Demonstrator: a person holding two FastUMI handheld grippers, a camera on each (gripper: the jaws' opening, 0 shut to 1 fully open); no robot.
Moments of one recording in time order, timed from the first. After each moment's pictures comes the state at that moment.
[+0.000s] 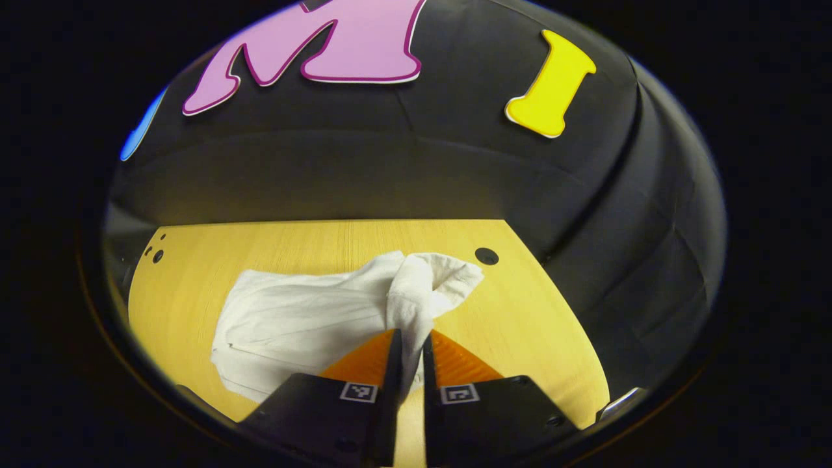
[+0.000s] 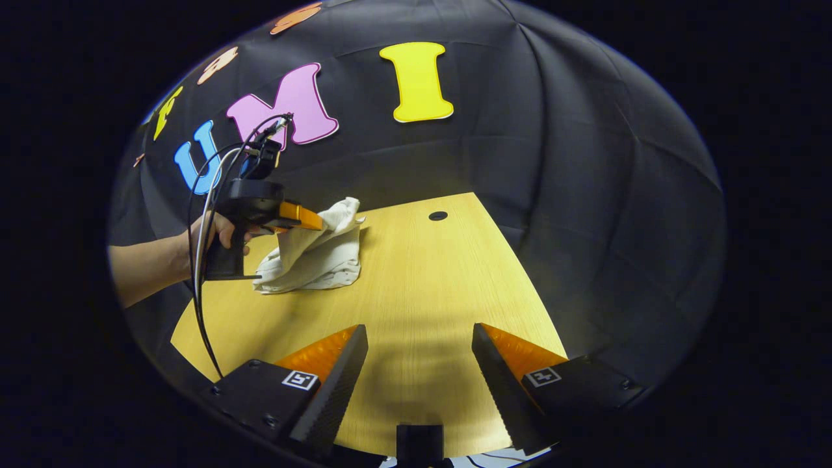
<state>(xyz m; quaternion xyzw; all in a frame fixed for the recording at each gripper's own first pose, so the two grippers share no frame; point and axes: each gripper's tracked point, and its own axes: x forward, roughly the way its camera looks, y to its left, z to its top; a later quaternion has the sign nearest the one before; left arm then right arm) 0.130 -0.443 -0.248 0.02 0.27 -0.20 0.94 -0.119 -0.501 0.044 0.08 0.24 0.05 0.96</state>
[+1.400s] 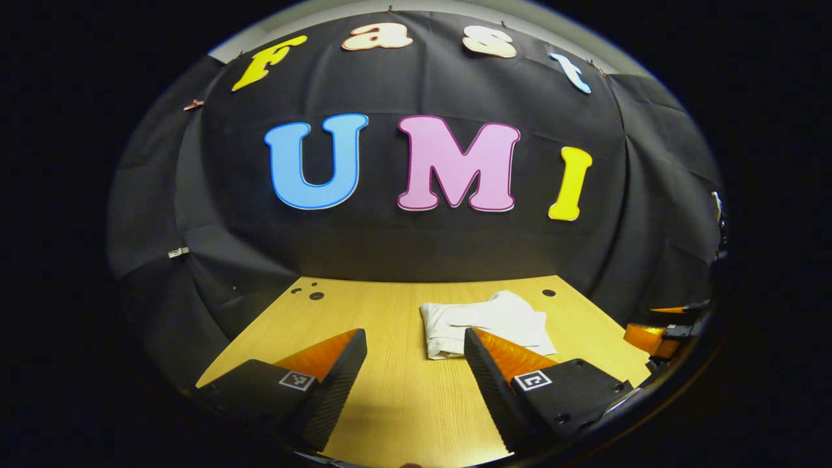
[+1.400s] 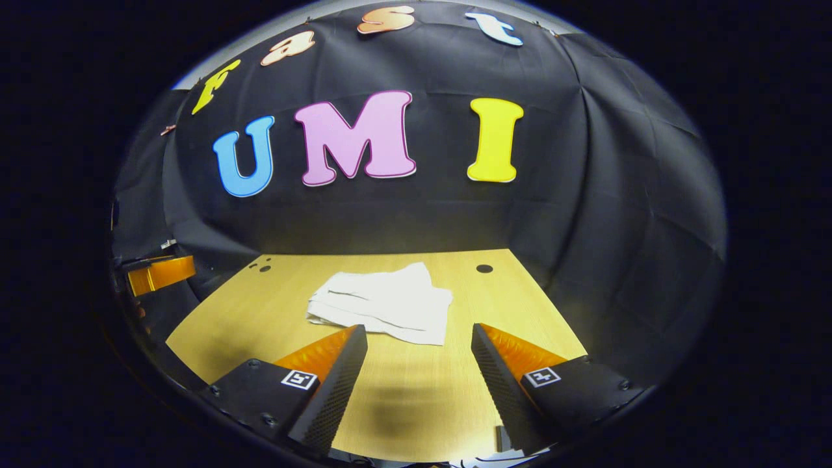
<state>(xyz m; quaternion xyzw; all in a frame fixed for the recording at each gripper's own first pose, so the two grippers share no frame) -0.117 -0.119 -0.128 0.01 0.03 -0.08 1.00 -0.156 -0.330 0.147 0.02 0.14 0.04 0.99</state>
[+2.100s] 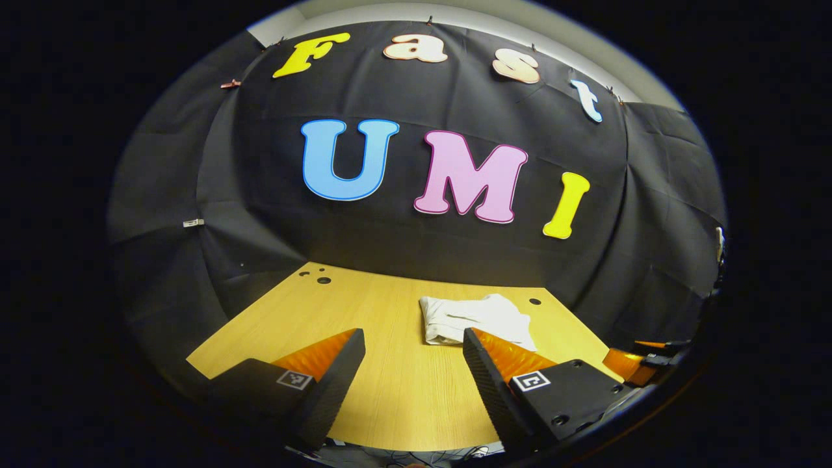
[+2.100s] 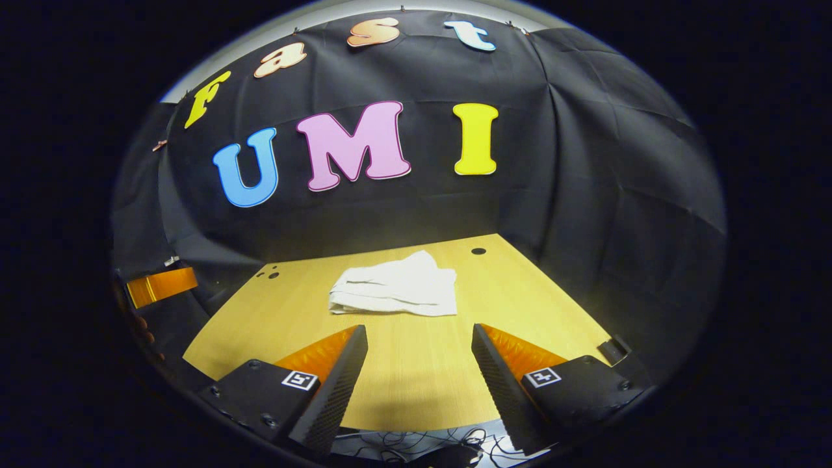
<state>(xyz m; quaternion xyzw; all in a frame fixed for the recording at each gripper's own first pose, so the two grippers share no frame) -0.173 -0.095 -0.142 -0.04 0.04 -0.09 0.99 -0.251 -0.286 0.129 0.07 0.15 0.01 0.99</state>
